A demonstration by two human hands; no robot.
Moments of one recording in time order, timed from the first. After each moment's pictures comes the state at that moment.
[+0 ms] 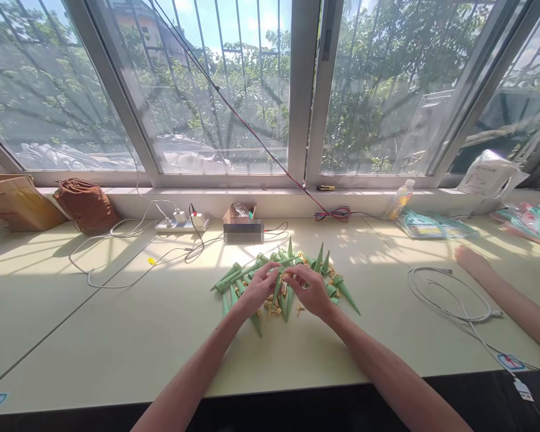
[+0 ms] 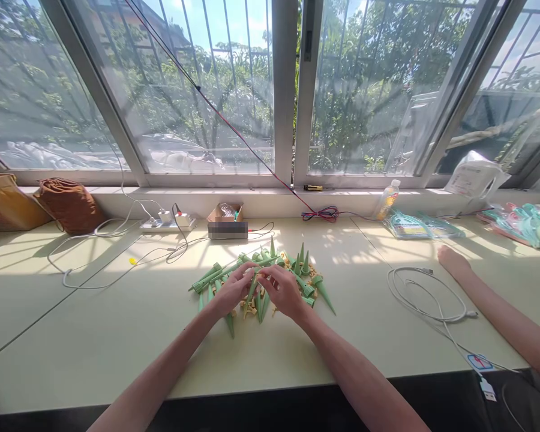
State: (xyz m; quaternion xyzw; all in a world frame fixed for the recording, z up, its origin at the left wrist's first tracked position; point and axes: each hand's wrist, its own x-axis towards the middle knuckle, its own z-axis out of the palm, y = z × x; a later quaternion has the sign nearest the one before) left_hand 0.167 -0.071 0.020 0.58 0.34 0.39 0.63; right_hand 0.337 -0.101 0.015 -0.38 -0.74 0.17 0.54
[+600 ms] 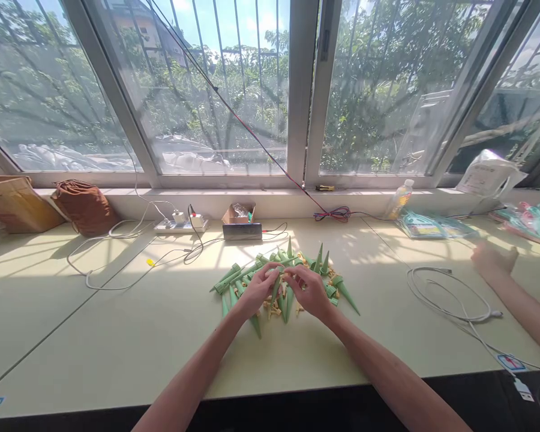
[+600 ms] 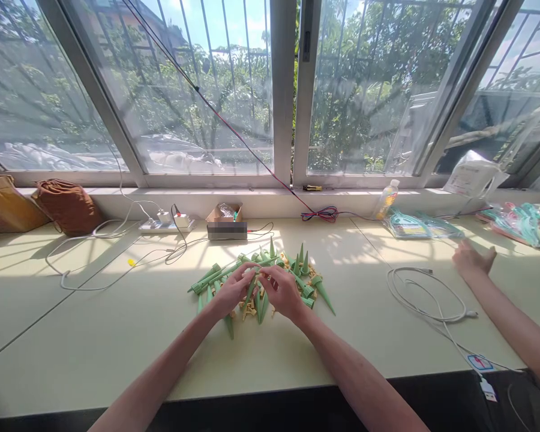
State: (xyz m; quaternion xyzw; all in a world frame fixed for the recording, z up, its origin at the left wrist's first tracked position) left_hand 0.168 -0.075 0.027 0.58 0.33 0.39 0.63; right_hand 0.335 -0.101 0.015 -0.39 -0.73 0.15 0.54
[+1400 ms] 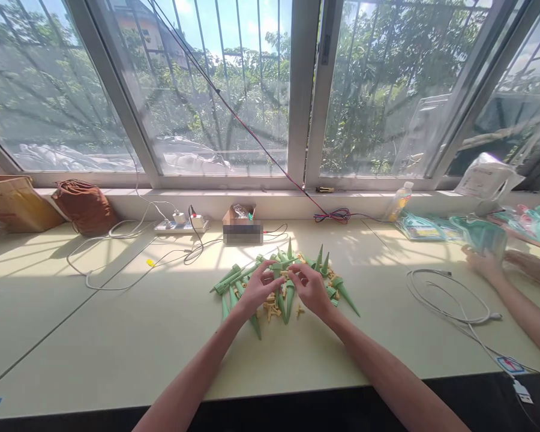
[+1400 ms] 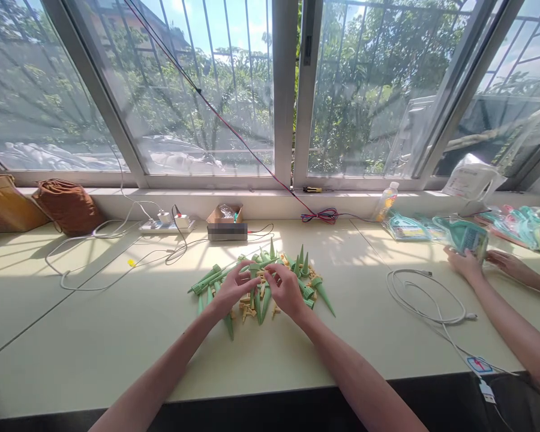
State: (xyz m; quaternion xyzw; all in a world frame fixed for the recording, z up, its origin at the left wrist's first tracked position) left_hand 0.163 -0.074 0.025 0.64 0.36 0.41 0.54; right_hand 0.338 -0.094 0.009 -0.43 -0.69 0.21 0.54
